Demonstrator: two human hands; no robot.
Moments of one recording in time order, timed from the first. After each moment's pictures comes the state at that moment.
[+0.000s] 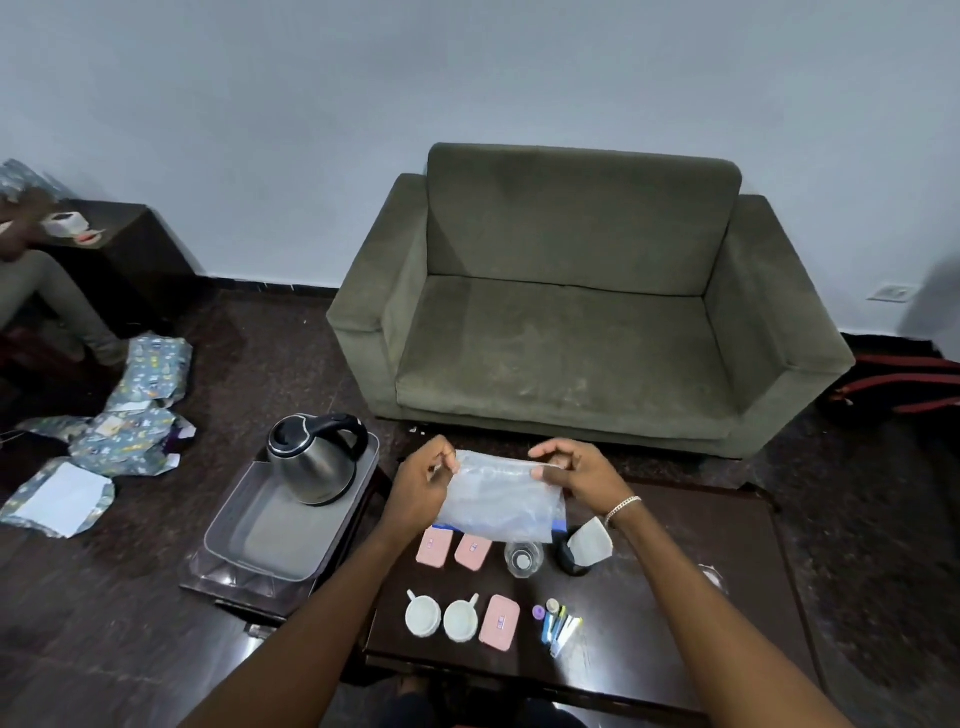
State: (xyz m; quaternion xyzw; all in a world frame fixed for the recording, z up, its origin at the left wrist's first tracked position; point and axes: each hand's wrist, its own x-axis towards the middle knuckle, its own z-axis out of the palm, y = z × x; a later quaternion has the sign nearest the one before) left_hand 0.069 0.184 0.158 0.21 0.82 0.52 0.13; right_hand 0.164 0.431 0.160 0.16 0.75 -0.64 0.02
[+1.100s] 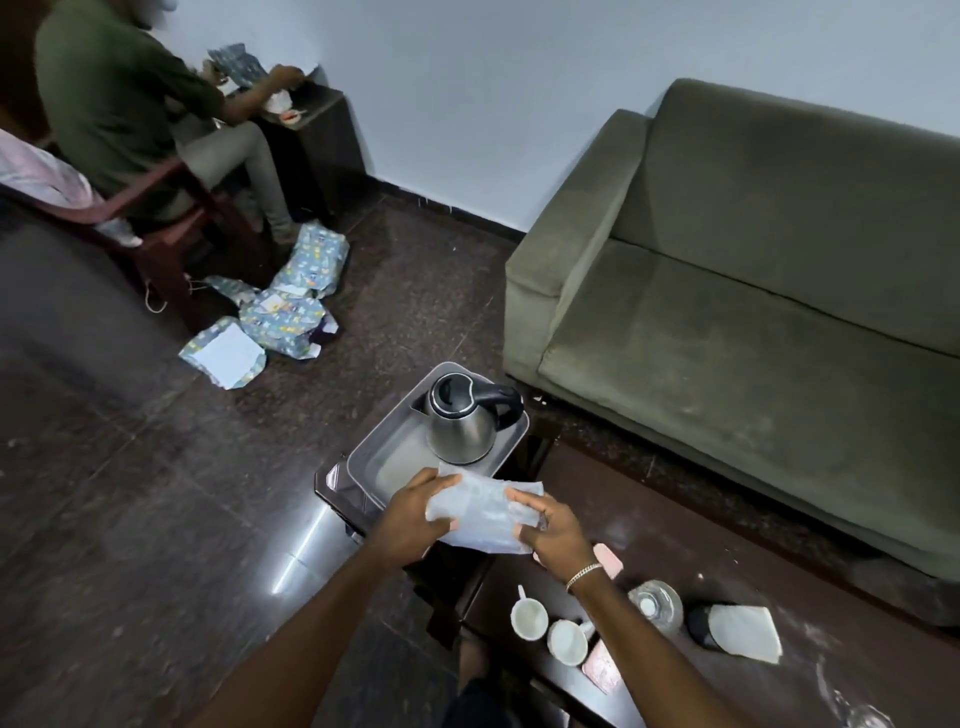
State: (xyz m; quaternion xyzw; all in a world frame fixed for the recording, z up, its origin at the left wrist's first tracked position) left_hand 0.005 -0.060 0.081 0.08 0.88 0.41 0.22; right_hand 0.042 0.183 0.060 0.11 0.76 -0.61 0.18
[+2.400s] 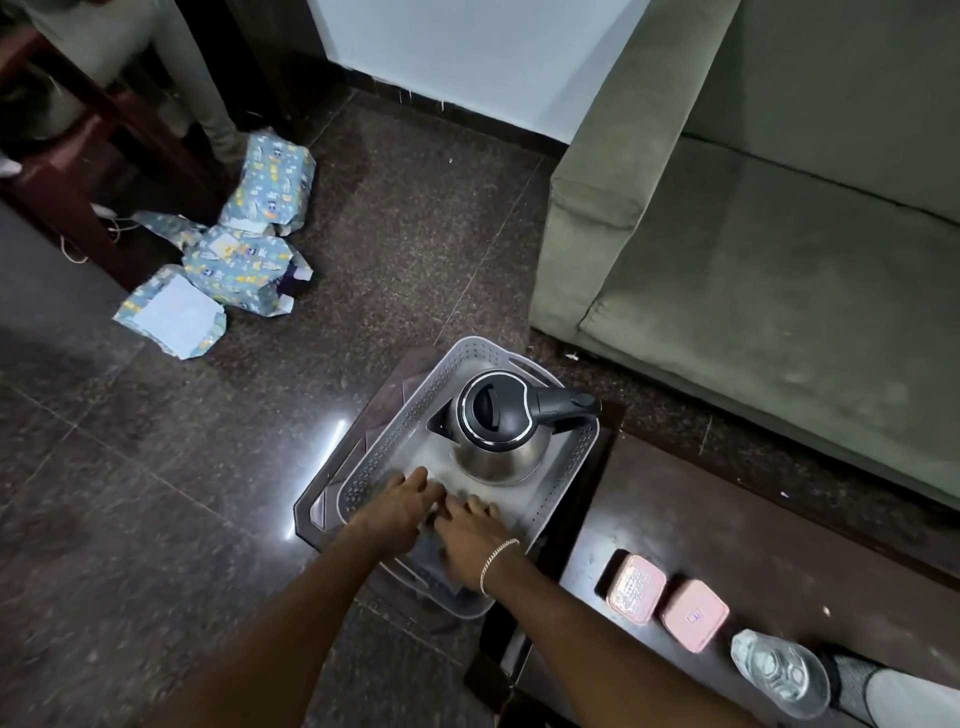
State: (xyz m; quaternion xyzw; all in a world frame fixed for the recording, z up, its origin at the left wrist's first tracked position) left_hand -0.152 -0.148 -0.137 0.28 0.90 -0.01 0.34; right_hand -0.099 0.012 -0.127 -0.18 0.92 -0.15 0.31
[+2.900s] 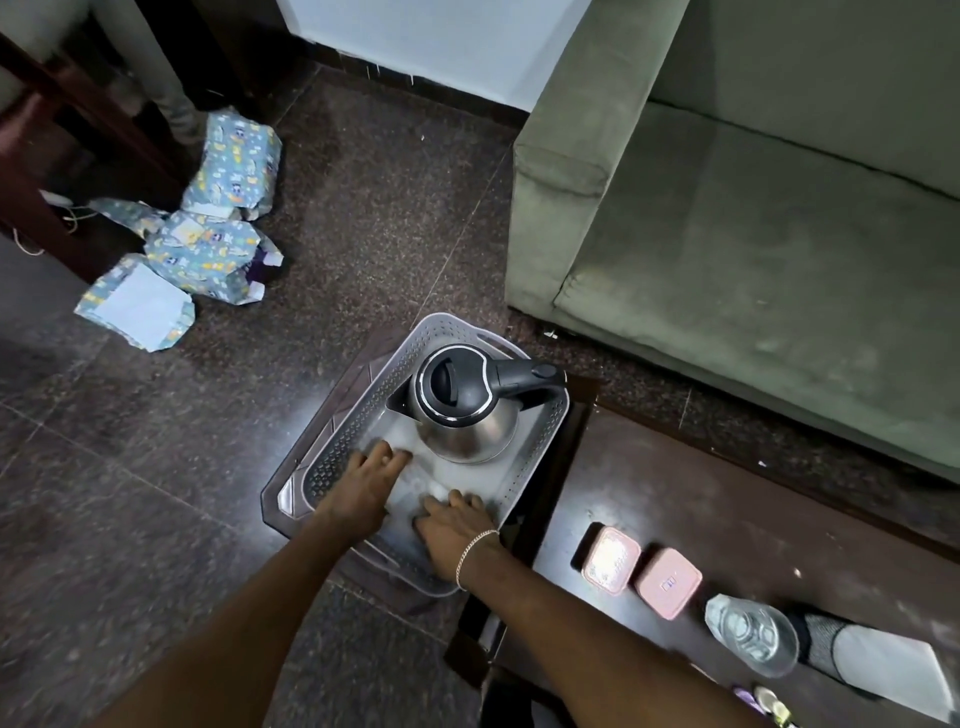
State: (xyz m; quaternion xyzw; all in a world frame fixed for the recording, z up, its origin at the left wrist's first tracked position) left_hand -0.144 -0.148 -0.146 0.21 0.93 0.05 0.29; right_hand -0.080 0.024 -0.136 -0.20 0.93 -0.10 0.29
